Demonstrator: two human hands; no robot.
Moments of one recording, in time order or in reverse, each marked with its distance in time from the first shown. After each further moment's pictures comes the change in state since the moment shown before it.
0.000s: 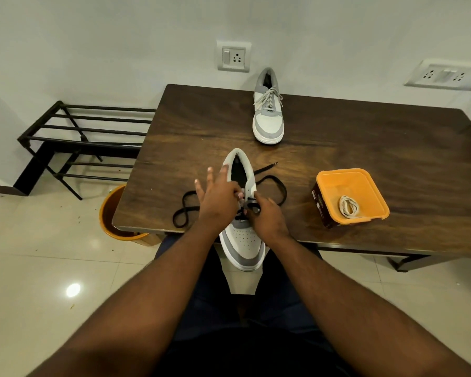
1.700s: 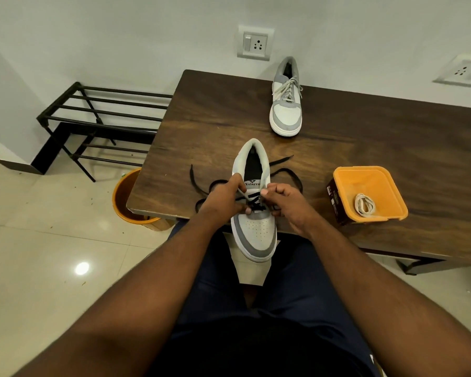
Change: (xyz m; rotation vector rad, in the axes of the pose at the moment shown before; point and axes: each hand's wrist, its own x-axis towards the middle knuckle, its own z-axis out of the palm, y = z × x) left_hand -0.013 -0.041 0.001 -0.320 -0.178 -0.058; right_hand 0.002 -0.012 -0.034 0.597 -0.306 0.077
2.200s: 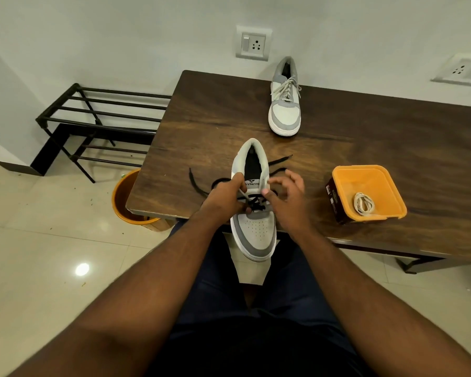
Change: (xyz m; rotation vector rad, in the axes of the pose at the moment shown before) left_hand 0.003 0.006 -0.001 0.082 -0.025 0.031; right_hand -0.009 0.005 0.012 -0.276 0.385 -0.212
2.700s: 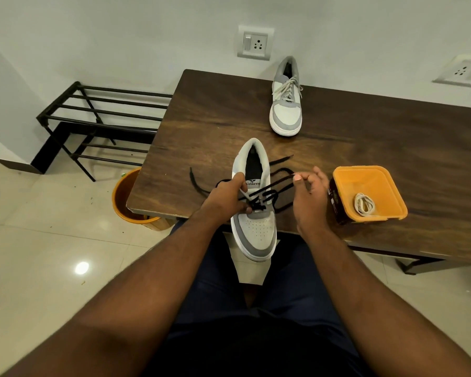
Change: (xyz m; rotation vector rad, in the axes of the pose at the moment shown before) left_hand 0.000 0.000 -0.002 0.004 -0.024 -0.019; right_hand 0.004 -0.010 -0.015 0.197 0.305 0.136
